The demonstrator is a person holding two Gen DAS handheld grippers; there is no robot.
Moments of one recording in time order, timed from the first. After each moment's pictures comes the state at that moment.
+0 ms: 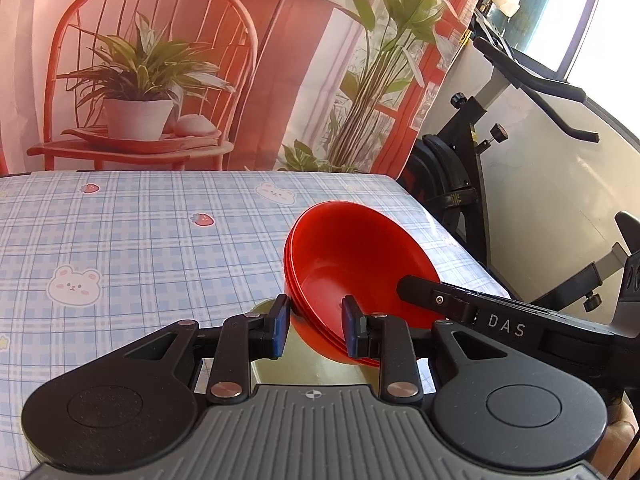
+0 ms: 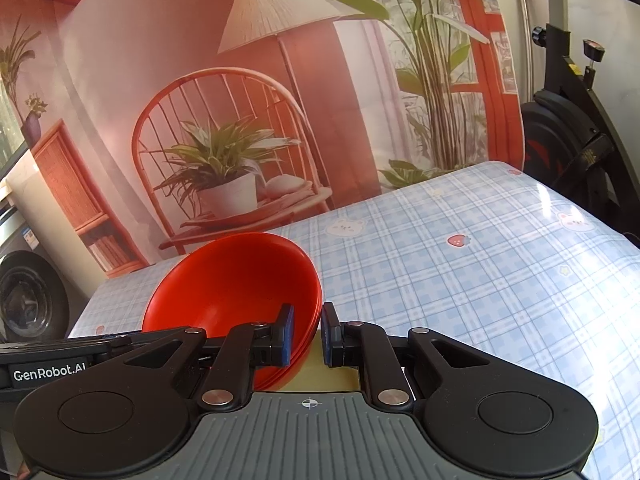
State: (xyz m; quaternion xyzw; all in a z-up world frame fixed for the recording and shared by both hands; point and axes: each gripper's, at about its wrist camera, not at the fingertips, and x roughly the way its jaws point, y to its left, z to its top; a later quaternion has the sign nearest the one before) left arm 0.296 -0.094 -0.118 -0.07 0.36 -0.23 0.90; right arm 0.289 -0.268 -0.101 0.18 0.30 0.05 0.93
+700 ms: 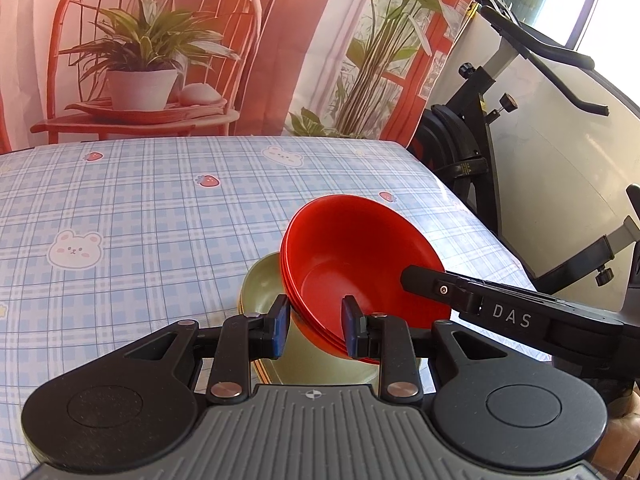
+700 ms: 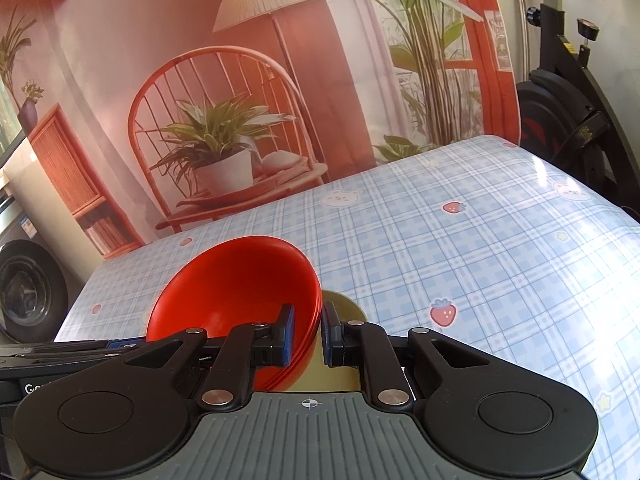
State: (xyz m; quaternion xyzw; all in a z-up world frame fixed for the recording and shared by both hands) left arm 0.292 -0.094 -0.138 -0.05 0.39 -0.22 0.89; right arm 0.279 -0.265 -0.124 0.18 0.33 0.05 0.92
